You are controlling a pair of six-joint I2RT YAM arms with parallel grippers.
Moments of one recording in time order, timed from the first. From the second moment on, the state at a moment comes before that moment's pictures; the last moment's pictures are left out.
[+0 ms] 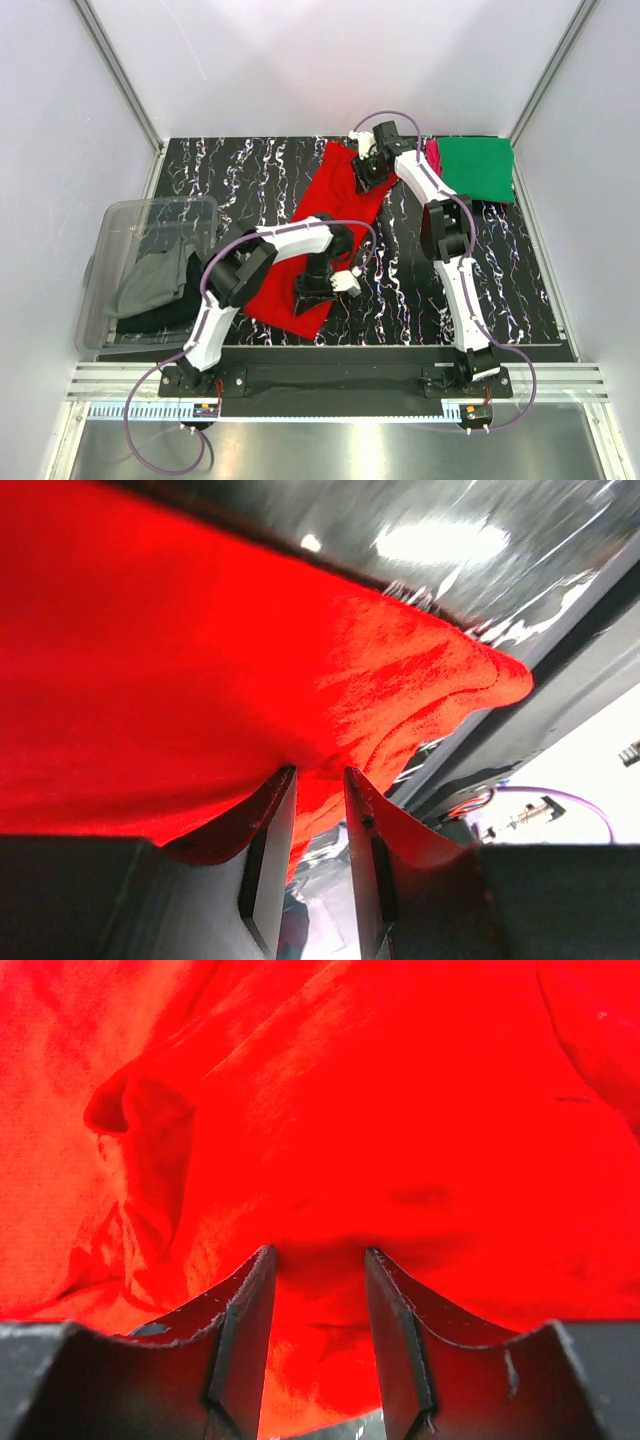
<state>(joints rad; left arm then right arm) -0.82 2.15 1.52 -1.30 0.26 0.59 0.29 2.61 2.40 -0.79 -0.33 -0.23</state>
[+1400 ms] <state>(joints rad) -0.90 2.14 1.63 -1.22 0.34 0.57 0.29 2.48 2.33 -0.66 -0.39 -0.16</state>
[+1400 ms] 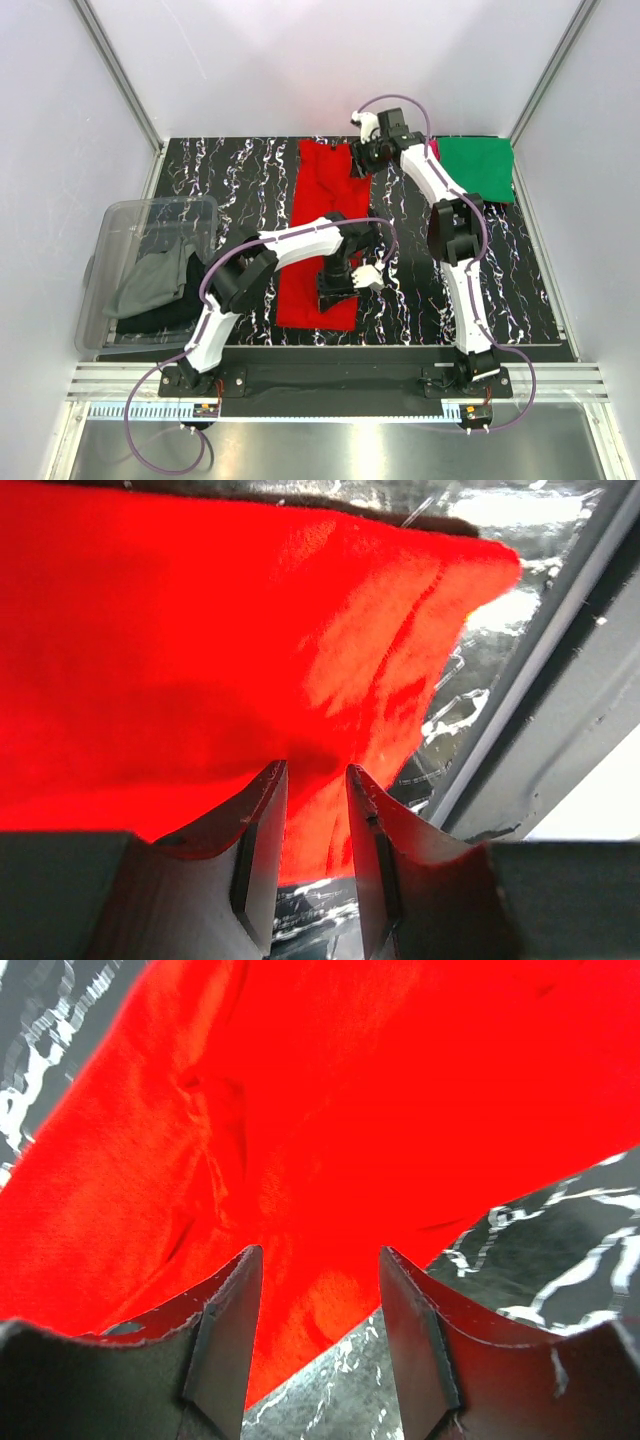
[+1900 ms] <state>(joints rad) -0.90 2.21 1.68 -1.25 0.36 0.56 0.29 2.66 2.44 -0.67 -0.40 -0.15</state>
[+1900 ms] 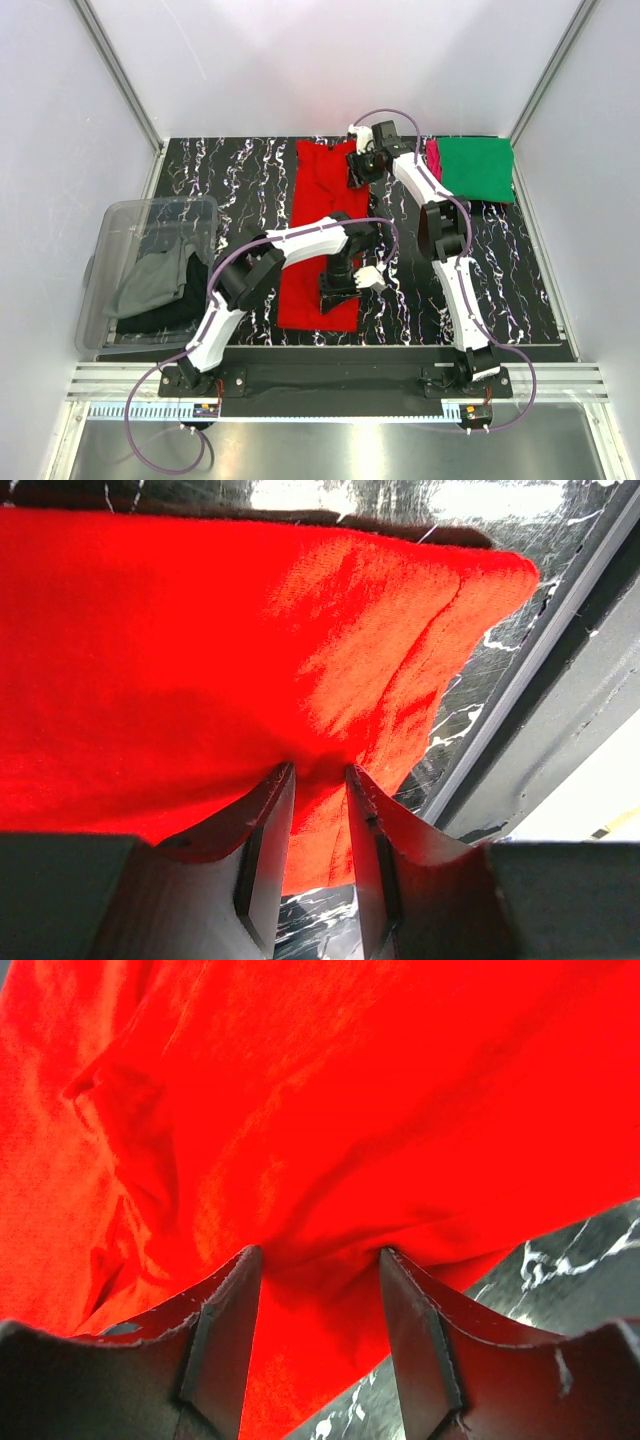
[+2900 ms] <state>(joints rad) -0.83 1.72 1.76 -1.22 0.33 0.43 0.28 2.15 2.01 -0.61 -0.39 -0.05</state>
